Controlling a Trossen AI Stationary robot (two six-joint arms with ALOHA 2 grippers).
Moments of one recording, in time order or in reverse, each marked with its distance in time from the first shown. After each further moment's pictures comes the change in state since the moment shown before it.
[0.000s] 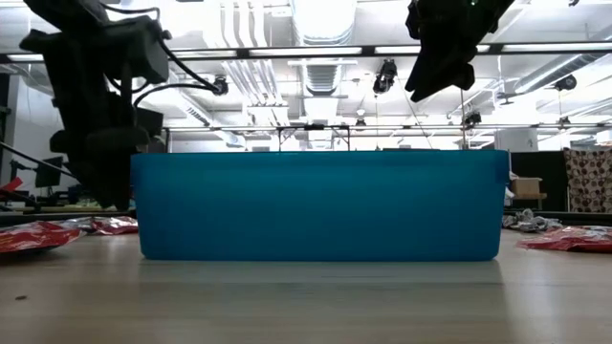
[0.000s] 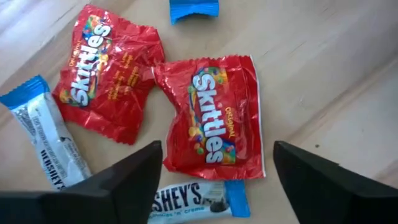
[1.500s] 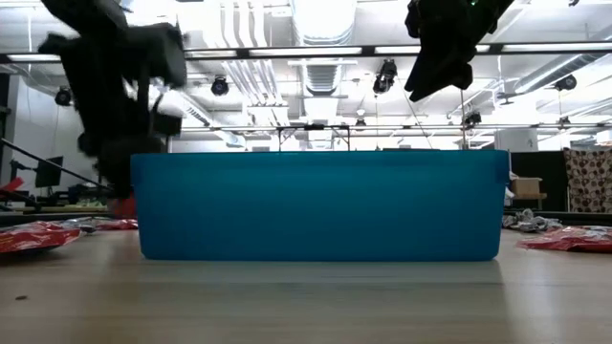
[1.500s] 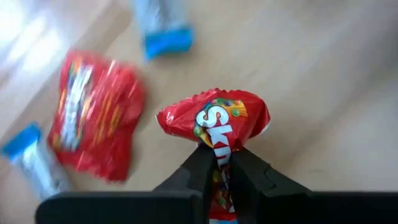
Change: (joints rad) left arm -0.027 0.109 0.065 0.068 -0.064 0.135; right arm 0.007 0.000 -0.003 0.014 0.001 -0.037
